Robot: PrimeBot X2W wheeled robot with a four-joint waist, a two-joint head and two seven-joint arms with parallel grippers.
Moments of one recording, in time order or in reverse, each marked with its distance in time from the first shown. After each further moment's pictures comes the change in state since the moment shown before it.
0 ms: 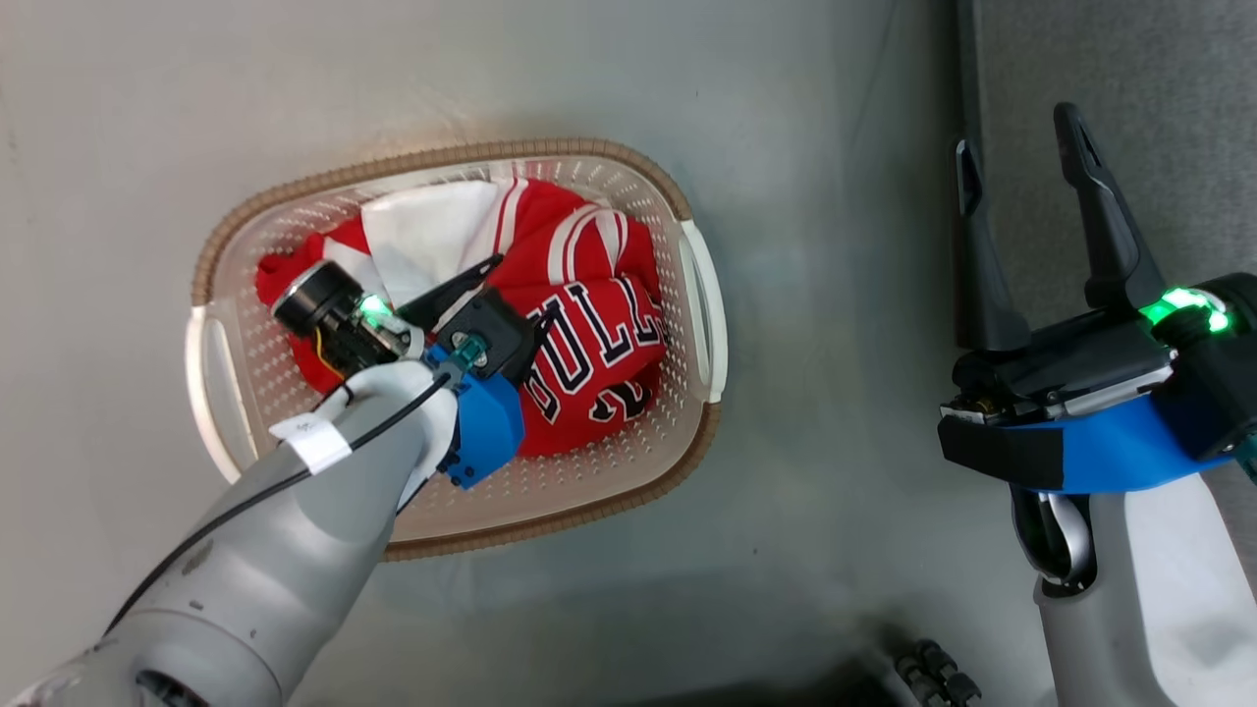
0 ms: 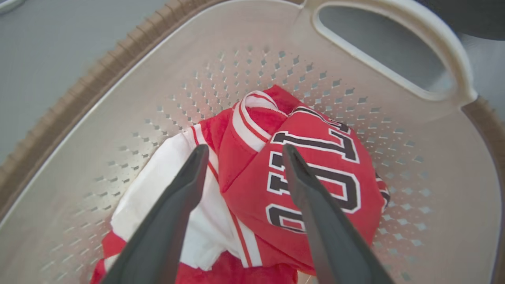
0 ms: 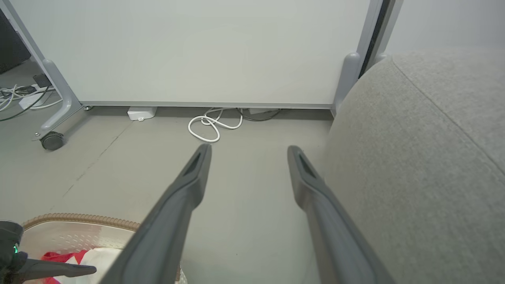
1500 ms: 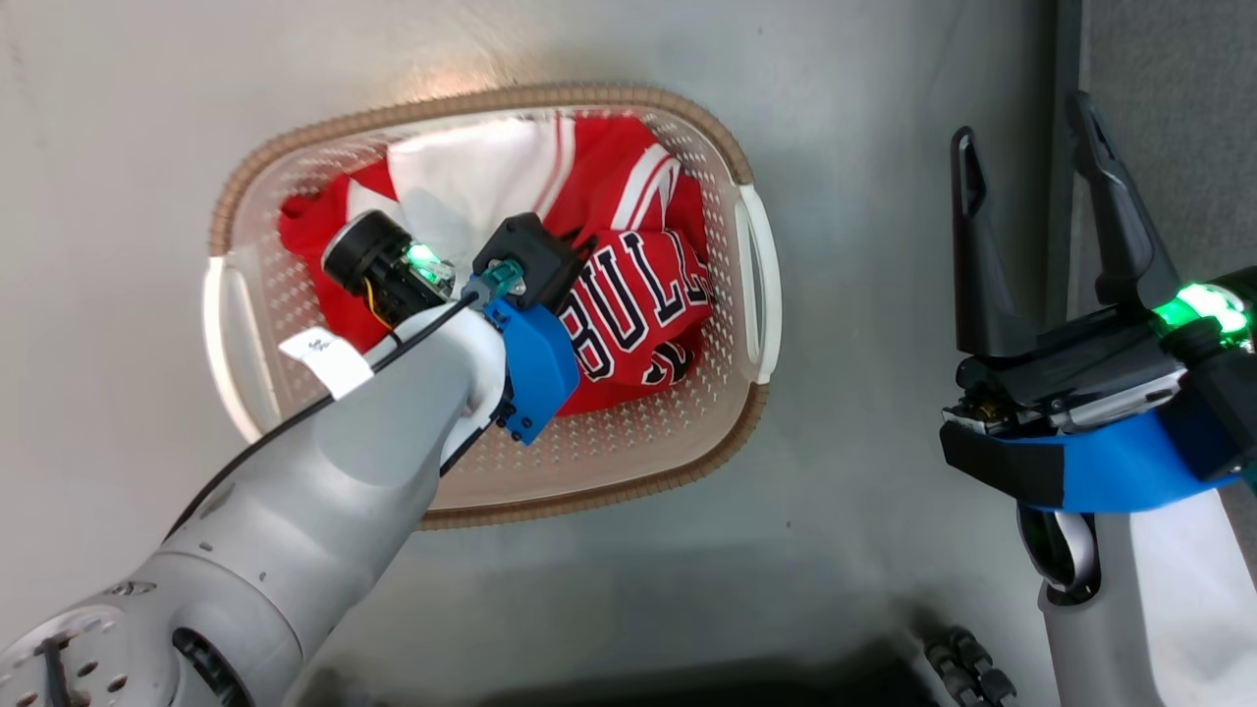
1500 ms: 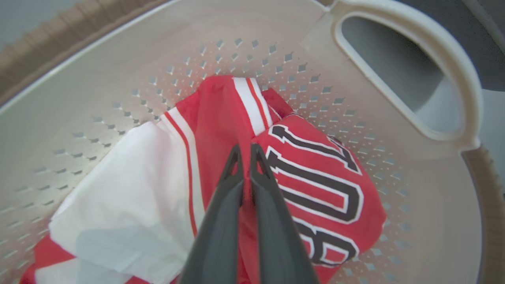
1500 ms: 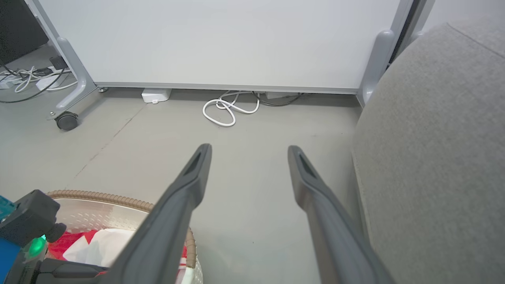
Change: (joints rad) left arm -0.136 -0.018 -0.245 -0.063 -0.393 0.000 0.066; right arm 0.011 0.000 0.005 -0.072 -0.048 0.000 0.000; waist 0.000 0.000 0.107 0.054
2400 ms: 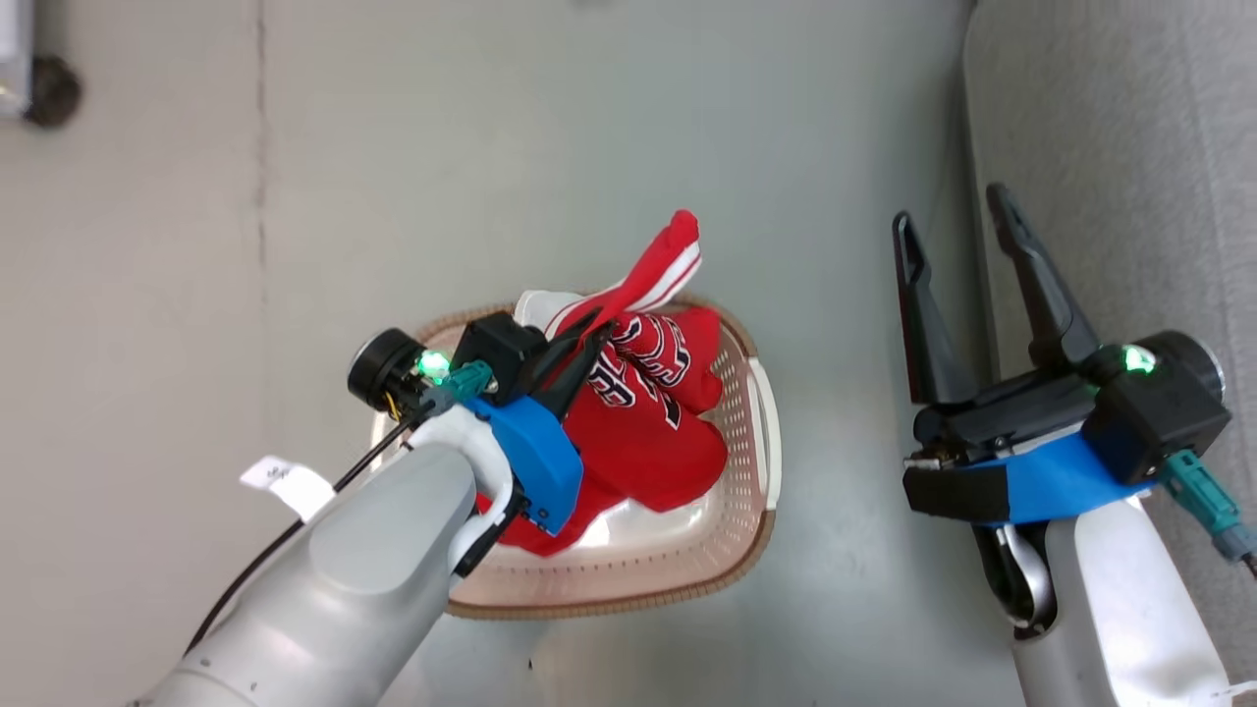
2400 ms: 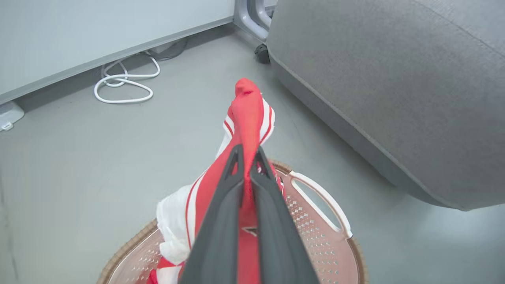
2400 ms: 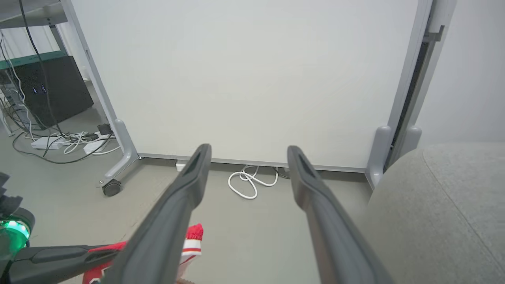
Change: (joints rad) left arm 0.231 0.042 0.201 -0.192 0.010 0.000 -0.065; right arm 0.037 0.000 0.031 0.153 0.046 0.000 -0.001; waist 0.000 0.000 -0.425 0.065
